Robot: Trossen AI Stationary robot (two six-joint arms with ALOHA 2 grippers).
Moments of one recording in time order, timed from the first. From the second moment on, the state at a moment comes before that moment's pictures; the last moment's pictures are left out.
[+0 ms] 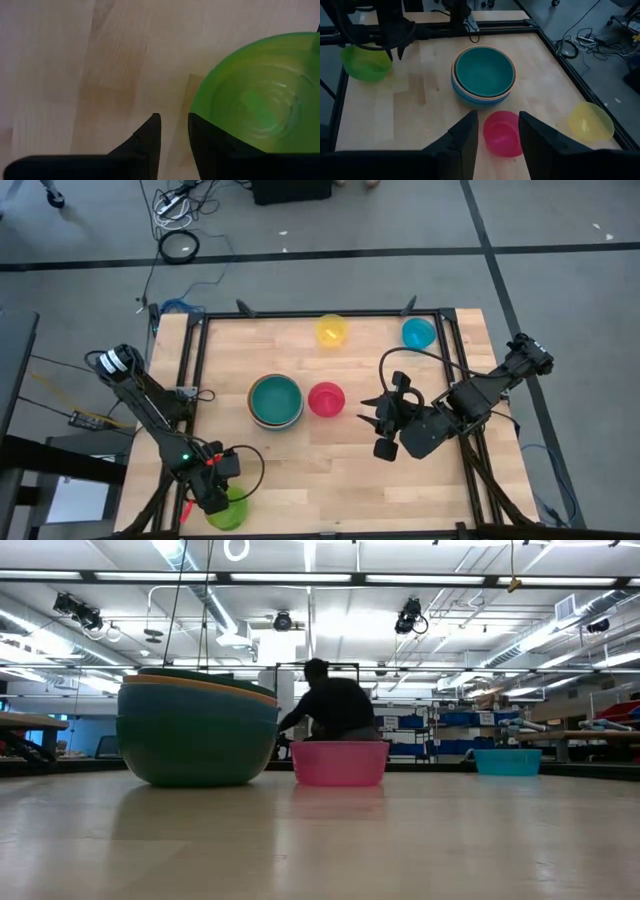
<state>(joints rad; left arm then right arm) -0.95 1.43 0.80 -0.65 -0.08 -1.22 0.59 1.49 1.61 -0.95 0.77 0.50</state>
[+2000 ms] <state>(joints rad) -0.98 1.43 0.91 -0.67 -0.04 -1.32 0.59 1.49 1.61 -0.95 0.78 0.53</state>
